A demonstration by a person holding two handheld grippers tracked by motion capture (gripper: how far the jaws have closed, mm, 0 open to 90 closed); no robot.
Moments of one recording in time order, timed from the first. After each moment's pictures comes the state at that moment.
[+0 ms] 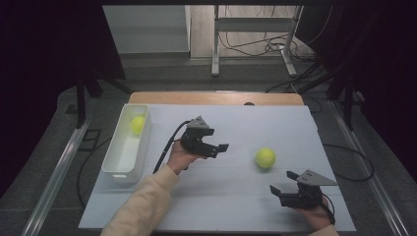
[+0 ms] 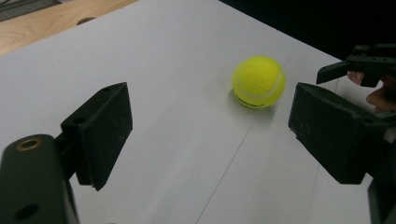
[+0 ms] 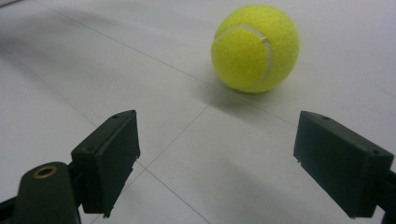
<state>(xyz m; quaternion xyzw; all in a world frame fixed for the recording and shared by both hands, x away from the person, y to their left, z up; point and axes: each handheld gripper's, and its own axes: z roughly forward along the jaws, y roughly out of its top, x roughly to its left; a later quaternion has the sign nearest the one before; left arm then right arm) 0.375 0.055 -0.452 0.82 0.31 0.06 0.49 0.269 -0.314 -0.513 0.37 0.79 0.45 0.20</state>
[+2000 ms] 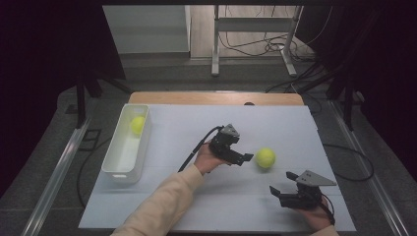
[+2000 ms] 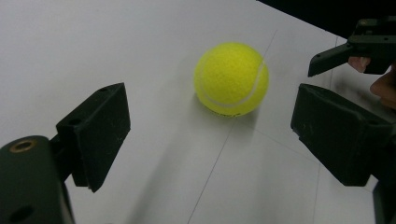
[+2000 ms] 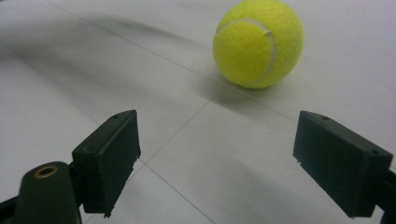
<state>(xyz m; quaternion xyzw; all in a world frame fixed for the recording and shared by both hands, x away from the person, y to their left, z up) 0.387 -0.026 -0.475 0.85 0.26 0.02 0.45 0.269 -0.314 -0.515 0.36 0.80 0.44 0.19</state>
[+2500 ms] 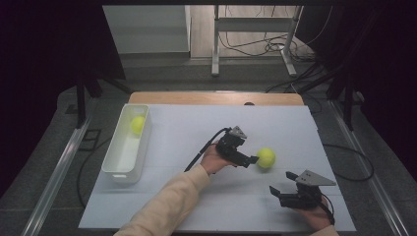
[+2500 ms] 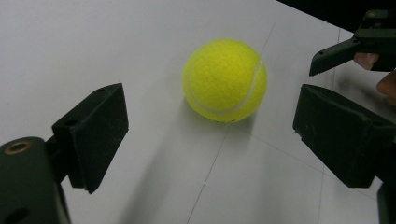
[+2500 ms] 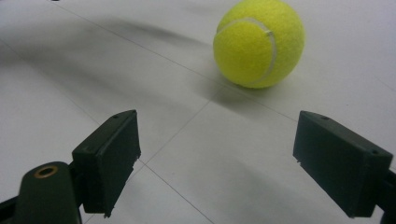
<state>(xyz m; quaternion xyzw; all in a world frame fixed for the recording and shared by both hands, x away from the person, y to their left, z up) 0.390 -0.048 -0.483 0.86 0.26 0.02 0.44 0.270 -0.314 -0.516 0.36 0.80 0.44 0.19</state>
